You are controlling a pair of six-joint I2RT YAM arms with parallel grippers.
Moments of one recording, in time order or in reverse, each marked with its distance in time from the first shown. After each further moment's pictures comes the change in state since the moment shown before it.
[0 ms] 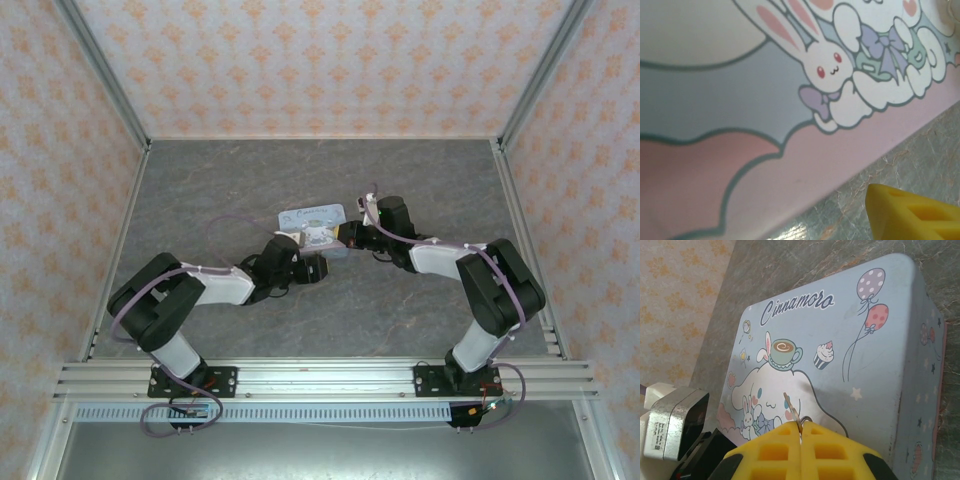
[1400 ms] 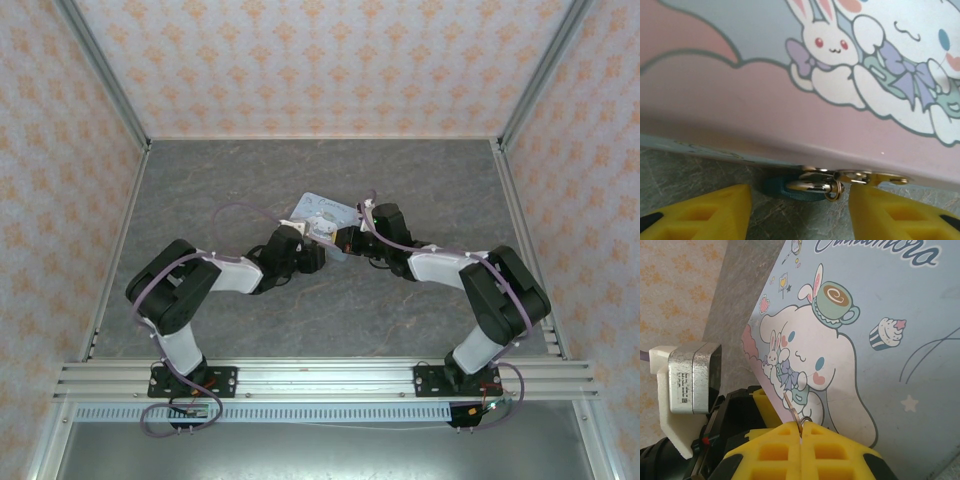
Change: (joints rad) left arm 0.039 0.125 0.093 0.048 -0.072 0.187; right arm 0.064 -0.053 -0.047 0.001 0.094 0.090
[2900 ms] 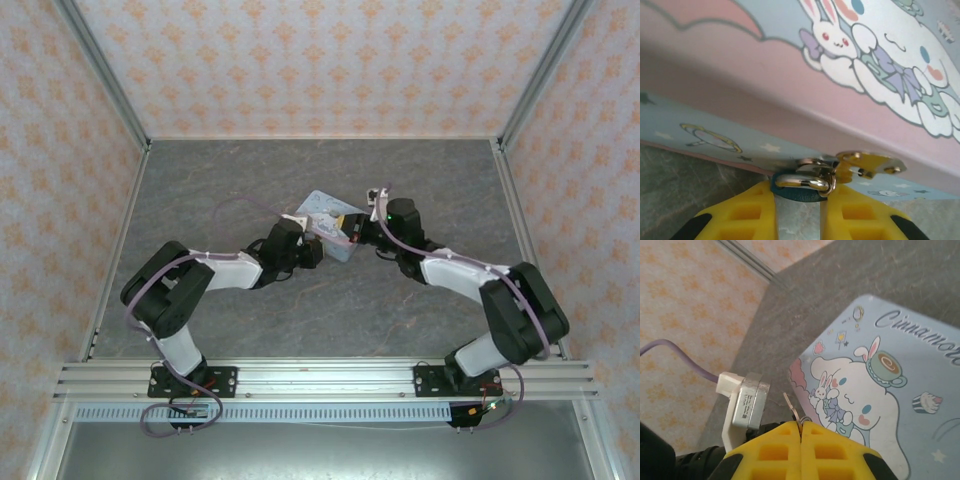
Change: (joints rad) left arm 0.006 -0.057 0.050 -0.103 0.061 -0.065; right arm -0.040 -0.172 -0.050 0.093 0.018 -0.031
